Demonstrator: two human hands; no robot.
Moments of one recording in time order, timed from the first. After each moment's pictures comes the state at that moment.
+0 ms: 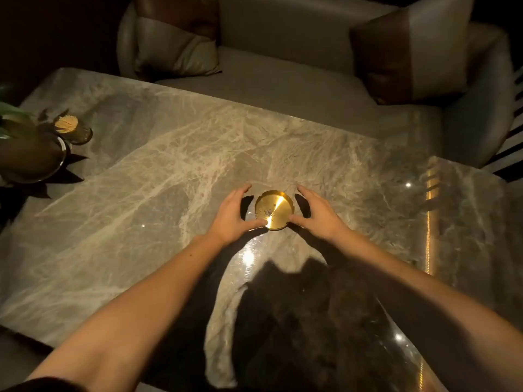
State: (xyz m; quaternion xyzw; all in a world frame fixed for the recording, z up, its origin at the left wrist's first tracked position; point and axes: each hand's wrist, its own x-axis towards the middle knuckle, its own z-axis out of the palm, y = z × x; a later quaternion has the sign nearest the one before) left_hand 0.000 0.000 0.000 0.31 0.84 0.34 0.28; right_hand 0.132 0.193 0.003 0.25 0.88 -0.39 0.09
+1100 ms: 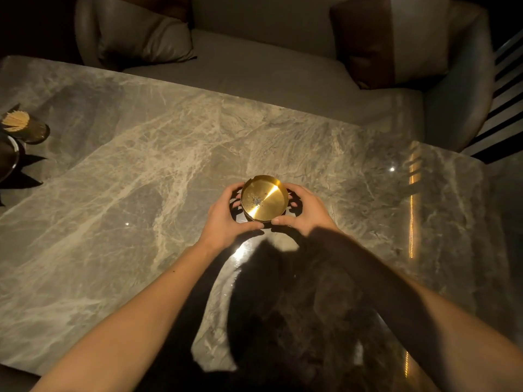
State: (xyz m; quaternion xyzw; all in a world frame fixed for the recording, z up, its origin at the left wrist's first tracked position) left_hand 0.026 0.021 -0.003 0.26 0.77 0.48 0.32; right_hand 0.154 0.193 0.011 0.31 0.80 -0.51 0.02
